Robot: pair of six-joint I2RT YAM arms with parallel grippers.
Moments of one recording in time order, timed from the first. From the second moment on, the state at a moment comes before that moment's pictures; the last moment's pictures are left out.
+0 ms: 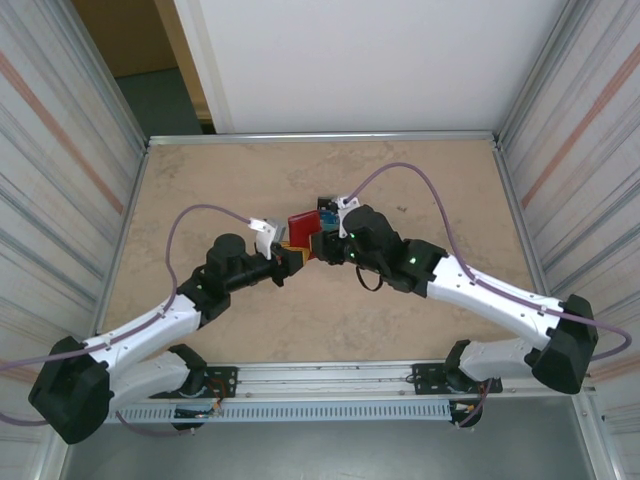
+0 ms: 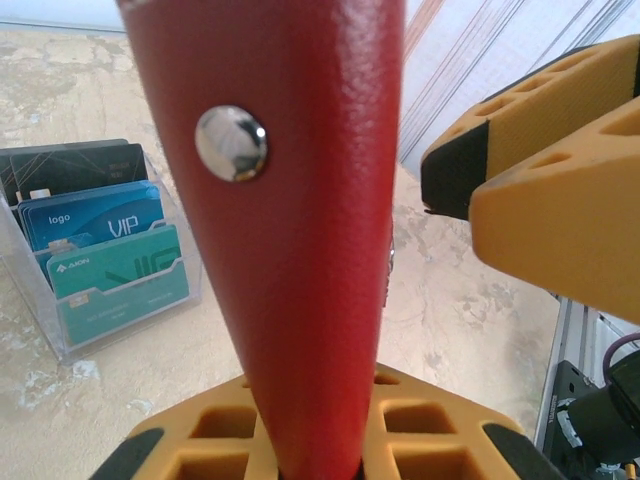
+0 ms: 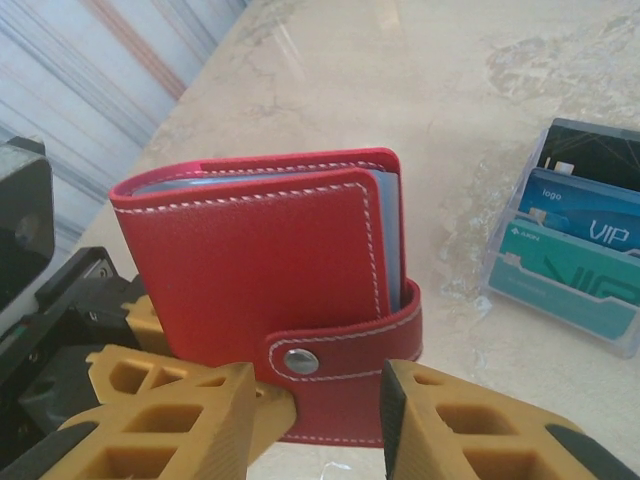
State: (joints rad) left arm -0.66 1.03 0.49 0.28 0.35 -0.37; right arm 0.96 1.26 1.07 -0.35 0.14 0.57
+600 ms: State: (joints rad) left arm -0.66 1.04 0.49 0.28 0.35 -0.37; right arm 0.96 1.33 1.10 -0.35 0.13 0.57
